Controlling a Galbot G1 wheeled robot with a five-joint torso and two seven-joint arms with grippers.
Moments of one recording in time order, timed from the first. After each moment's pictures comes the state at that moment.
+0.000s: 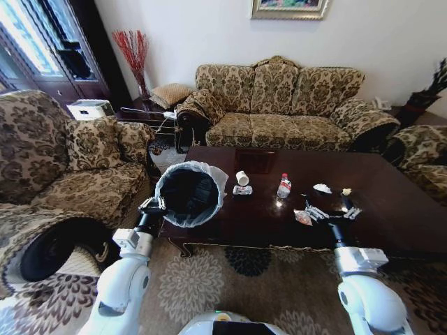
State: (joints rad) left arm 1.50 -1.43 -0.65 -2.36 -0.20 0.25 -0.02; right arm -1.60 1.32 0.80 2.31 0.18 -0.08 0.03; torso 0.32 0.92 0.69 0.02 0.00
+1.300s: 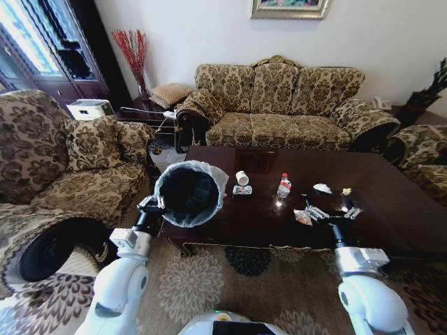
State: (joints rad) left arm 1.50 -1.40 -0.67 -2.40 -0.19 0.20 0.00; right arm -1.63 1.29 0.80 2.42 0.29 -0.20 0.07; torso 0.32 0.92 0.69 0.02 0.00
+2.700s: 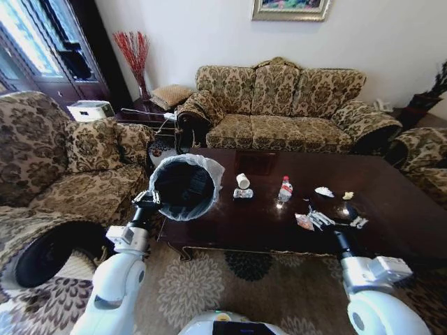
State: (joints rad) left arm 1.48 -1.40 -0.67 -2.33 -0.20 0.18 -0.03; right arm -1.71 1.35 0.80 2.47 0.33 -0.23 0.10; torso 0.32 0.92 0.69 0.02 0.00
